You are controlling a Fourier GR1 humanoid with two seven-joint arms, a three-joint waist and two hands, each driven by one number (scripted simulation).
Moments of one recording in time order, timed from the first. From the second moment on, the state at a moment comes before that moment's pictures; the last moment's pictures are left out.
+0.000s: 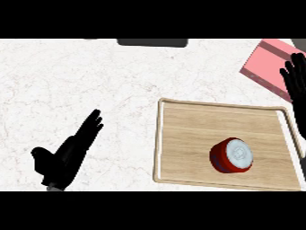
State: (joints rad) left arm 0.04 0.30 -0.36 -1.64 0.28 0.13 0.12; right arm -0.19 -0.40 -0.02 -1.64 -0.22 -0.15 0.07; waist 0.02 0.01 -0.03
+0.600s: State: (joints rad) left arm 0.00 0.31 -0.16 -1.46 0.19 0.34 0.06; right arm 0.01 -0.57 0.04 -1.88 0.06 -0.14 0.02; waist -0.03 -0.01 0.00
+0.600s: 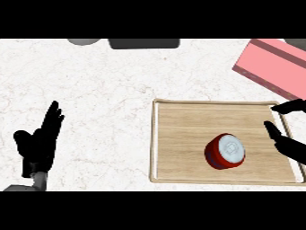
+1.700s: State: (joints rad) left arm -0.08 0.27 -0.11 -1.34 0.14 0.32 0.03; right arm 0.14 -0.89 -0.05 -2.40 0.07 0.21 0.67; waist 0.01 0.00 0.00
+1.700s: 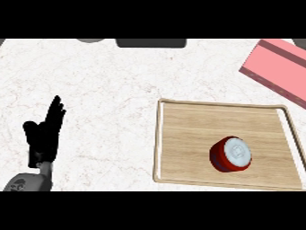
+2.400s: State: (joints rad) left arm -0.10 0.25 -0.07 -1.30 0.13 0.29 0.01; right arm -0.11 -0.77 0.31 -2.35 0.18 0.30 1.02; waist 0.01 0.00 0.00
